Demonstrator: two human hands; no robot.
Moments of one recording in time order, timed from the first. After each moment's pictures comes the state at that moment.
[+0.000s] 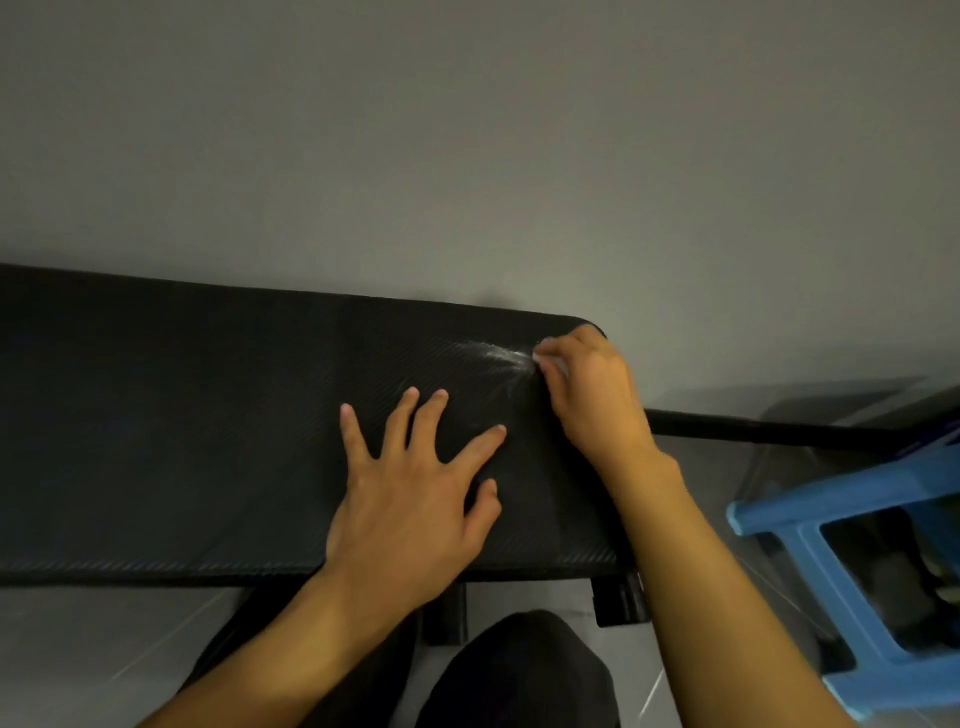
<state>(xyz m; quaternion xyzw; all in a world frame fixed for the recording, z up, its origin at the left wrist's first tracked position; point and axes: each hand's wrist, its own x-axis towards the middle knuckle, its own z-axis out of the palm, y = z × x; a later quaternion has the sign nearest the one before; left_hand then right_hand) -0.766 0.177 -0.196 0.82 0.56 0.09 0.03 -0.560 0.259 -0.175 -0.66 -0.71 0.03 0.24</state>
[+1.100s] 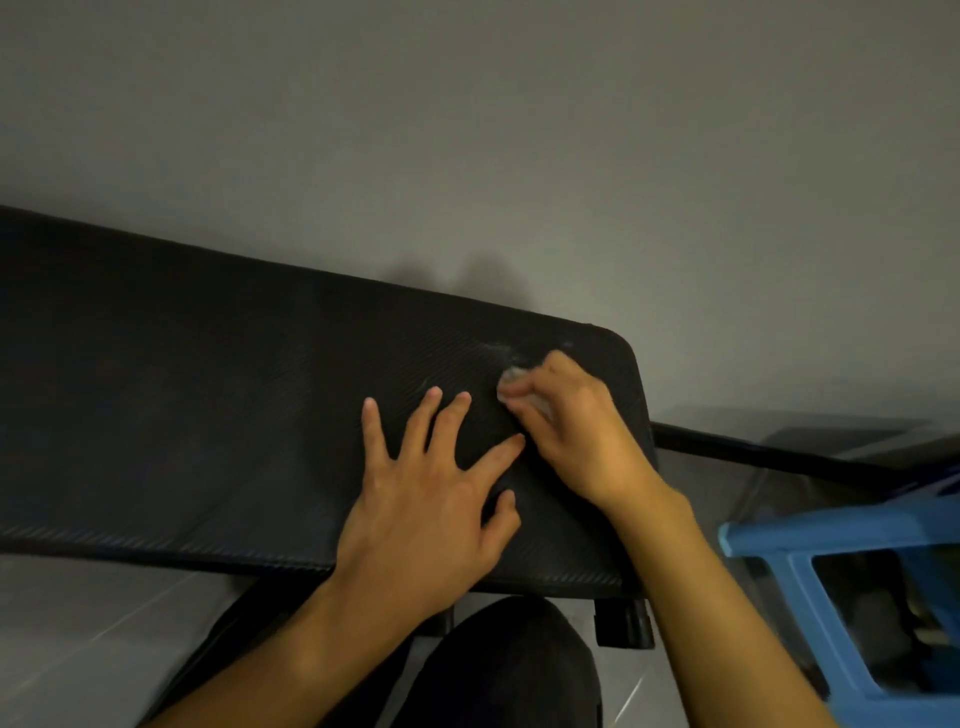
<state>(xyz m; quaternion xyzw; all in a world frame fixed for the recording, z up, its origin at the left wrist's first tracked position) -0.766 0.175 -0.194 0.81 0.57 0.11 0.05 -0.587 0.246 -0.166 -0.53 -0.80 0.16 0.23</state>
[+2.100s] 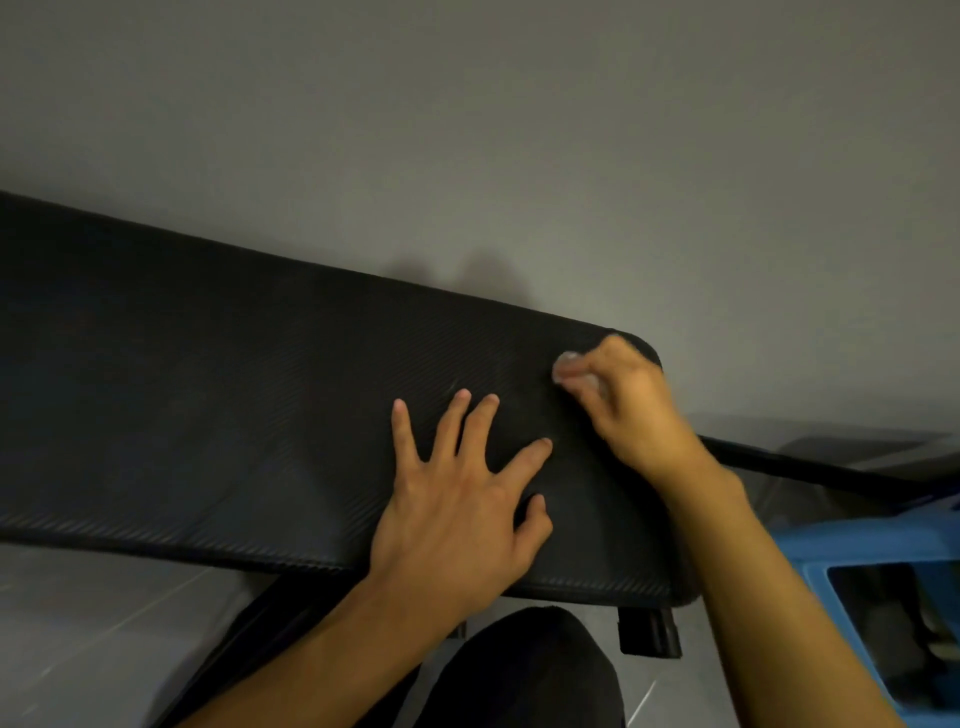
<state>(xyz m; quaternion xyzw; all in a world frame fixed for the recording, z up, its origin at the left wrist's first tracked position) -0.765 0.176 -0.193 0.81 0.57 0.13 0.06 -0.565 0.271 -0.163 -0.54 -0.81 0.11 0.21</state>
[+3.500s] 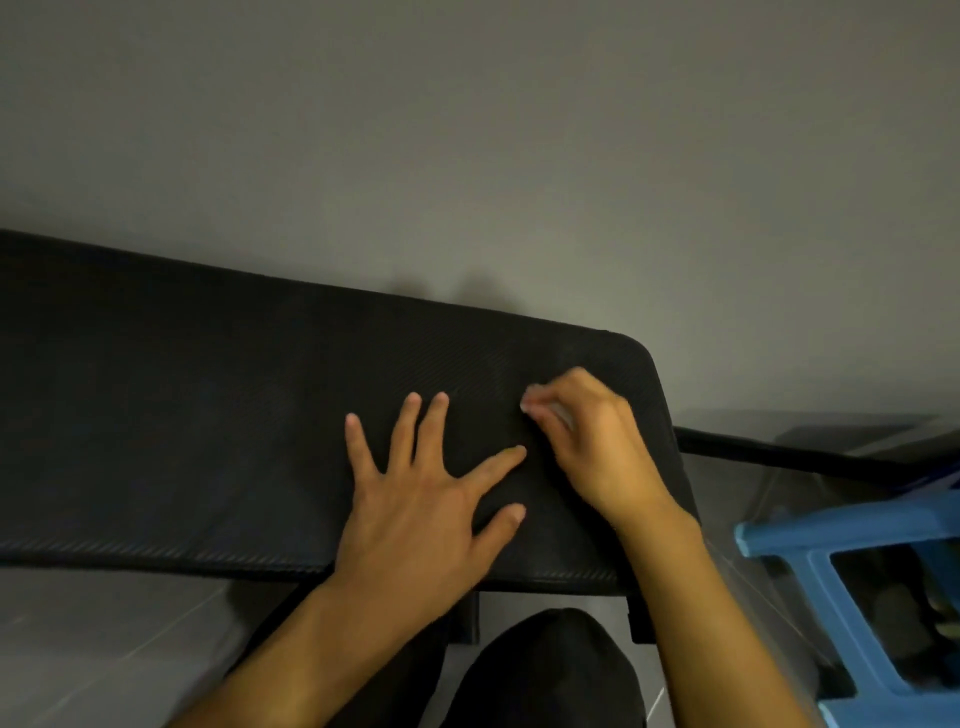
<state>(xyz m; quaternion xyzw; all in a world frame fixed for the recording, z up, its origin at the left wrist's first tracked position) -0.799 0.175 -0.199 0.80 0.58 0.12 0.04 -0.605 0.233 -0.171 -0.57 -0.76 0.14 0.27</state>
